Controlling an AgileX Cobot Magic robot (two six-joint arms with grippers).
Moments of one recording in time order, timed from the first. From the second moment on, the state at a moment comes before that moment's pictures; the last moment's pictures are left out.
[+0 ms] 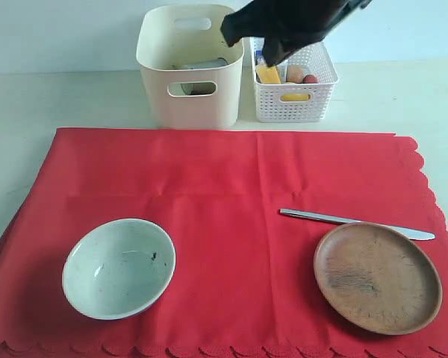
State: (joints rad) left arm 0.04 0.24 0.00 0.02 0.16 -0.06; right arm 0.53 1.73 -1.52 0.03 0.93 0.04
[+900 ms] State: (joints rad) left arm 0.04 0.24 0.00 0.02 0.16 -0.06; right arm 0.88 1.93 -1.31 0.35 0.53 -0.32
